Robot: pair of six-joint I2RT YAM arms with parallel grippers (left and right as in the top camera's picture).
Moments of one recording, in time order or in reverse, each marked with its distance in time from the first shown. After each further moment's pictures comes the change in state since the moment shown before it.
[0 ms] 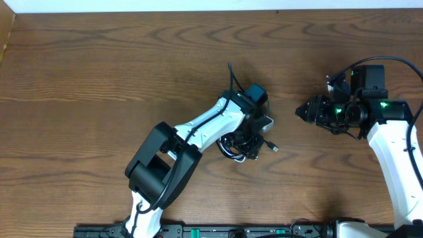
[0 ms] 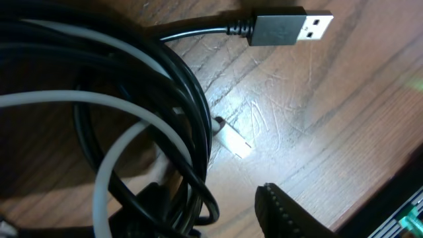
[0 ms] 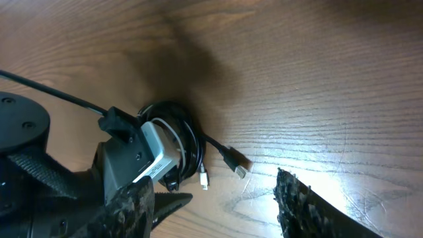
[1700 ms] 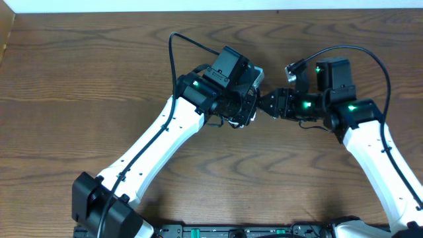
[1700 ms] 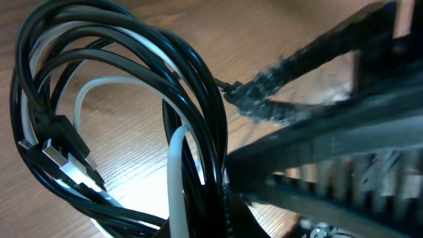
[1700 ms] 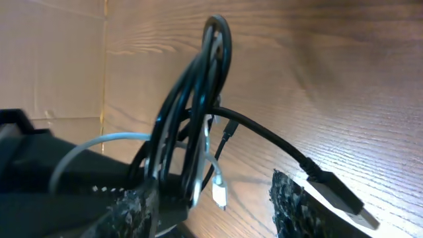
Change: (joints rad) left arm 0.101 -0.375 0.113 0.013 -0.031 -0.268; right arm 0.246 0.016 -0.002 0.293 -0.247 0.175
